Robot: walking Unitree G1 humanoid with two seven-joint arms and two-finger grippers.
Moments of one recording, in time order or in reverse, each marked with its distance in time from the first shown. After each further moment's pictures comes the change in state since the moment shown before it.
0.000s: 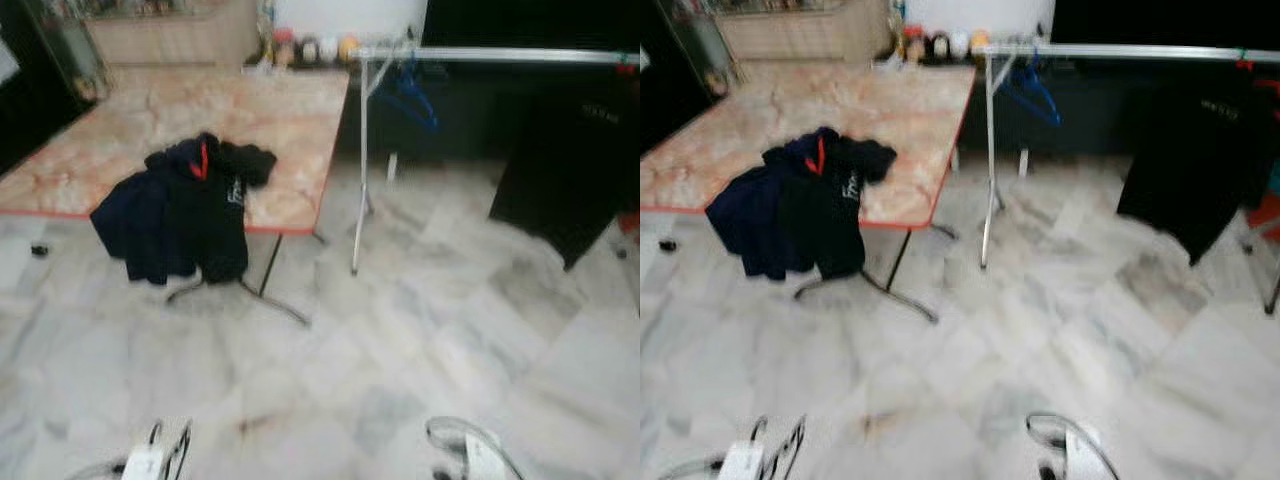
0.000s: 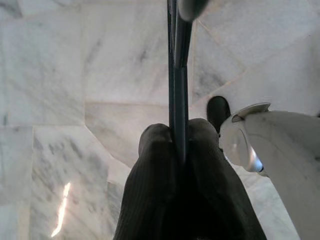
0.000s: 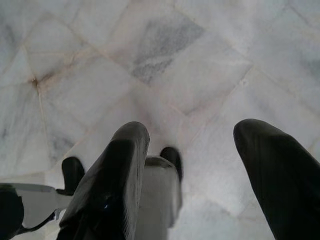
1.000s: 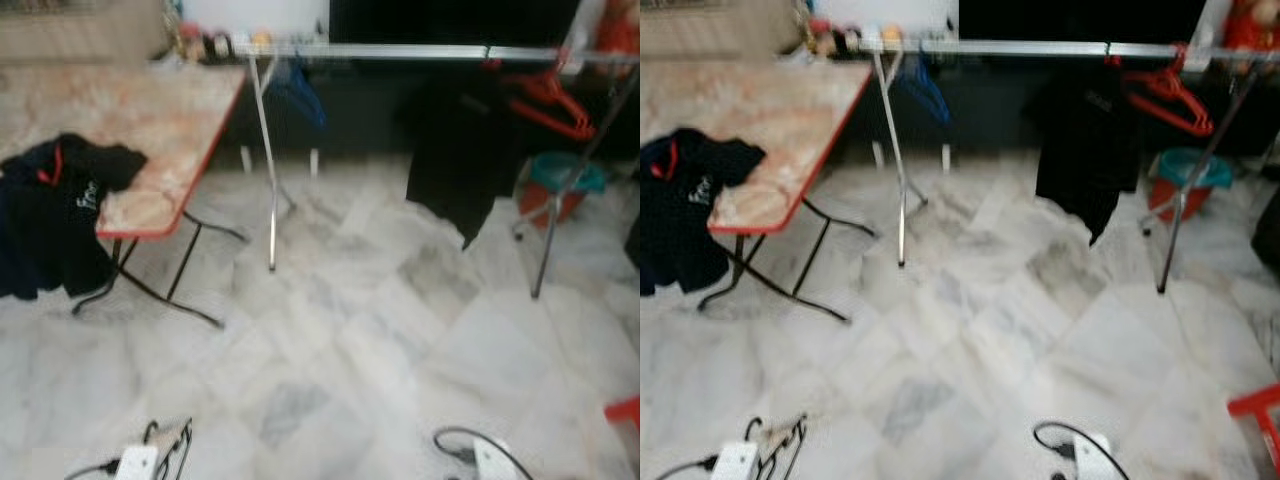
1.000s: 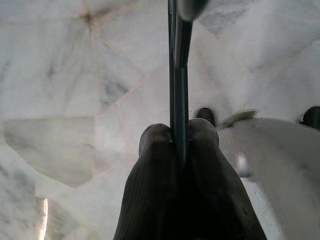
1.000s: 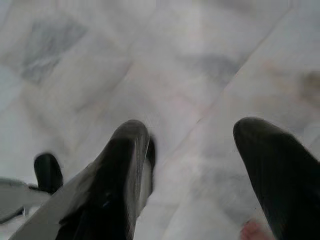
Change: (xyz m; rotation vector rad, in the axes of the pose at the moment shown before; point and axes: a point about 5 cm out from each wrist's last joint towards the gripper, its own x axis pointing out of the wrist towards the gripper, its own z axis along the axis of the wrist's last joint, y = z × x) left arm -0.003 0.009 -0.002 -0.024 -0.019 -0.021; right arm -0.003 -0.019 -0.003 -0.060 0.028 -0.036
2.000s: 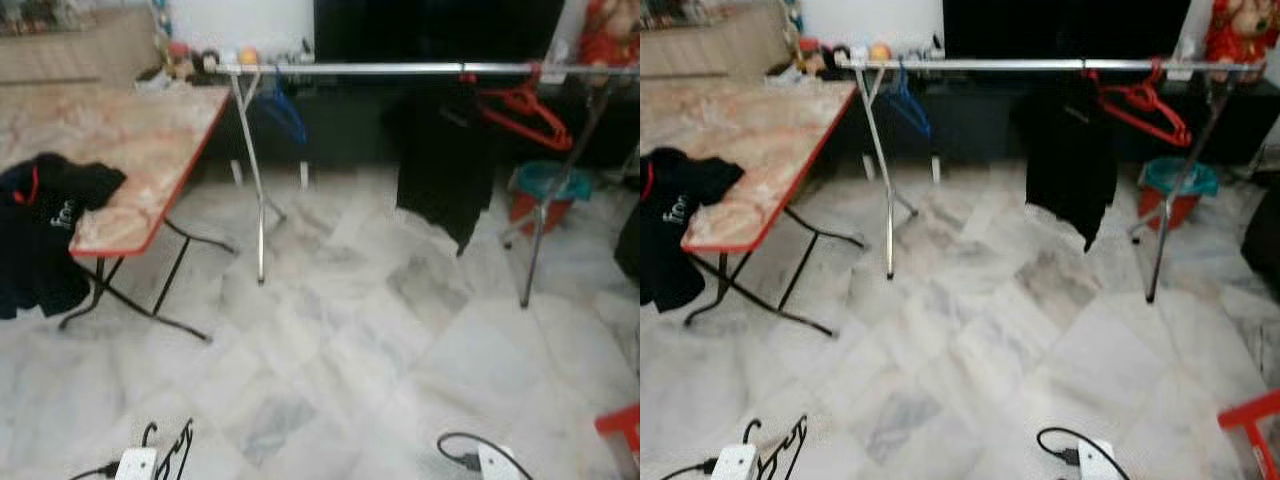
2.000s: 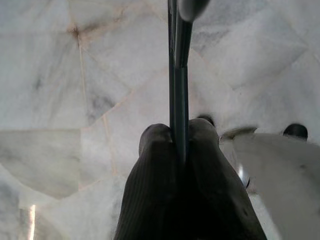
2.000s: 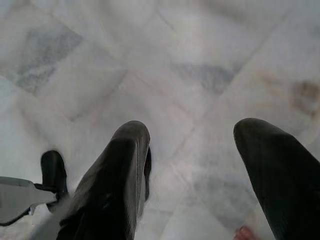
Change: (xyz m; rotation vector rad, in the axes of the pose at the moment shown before) left arm -0.002 0.002 -0.006 -0.031 0.002 -0.005; right arm 0.000 0.005 -0.005 0.003 0.016 0.014
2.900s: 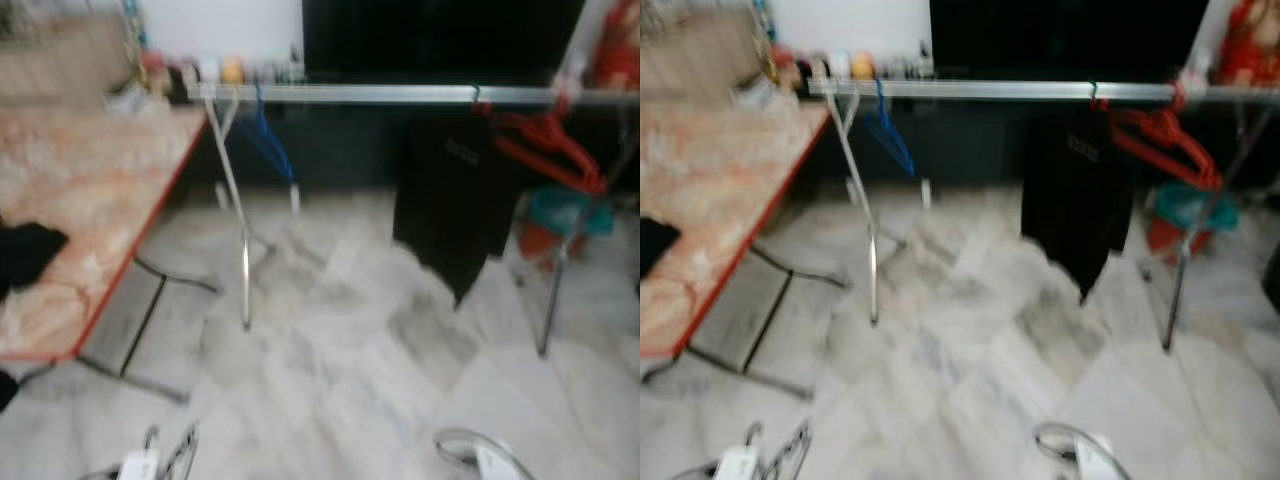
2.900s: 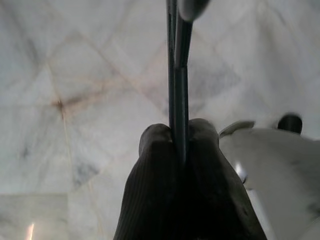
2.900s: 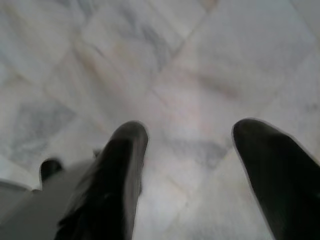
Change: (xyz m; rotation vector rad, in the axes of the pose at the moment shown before) left arm 0.002 -0.007 0.000 -0.005 0.004 -0.022; right arm -0.001 -0.007 0.001 -0.025 0.008 -0.018
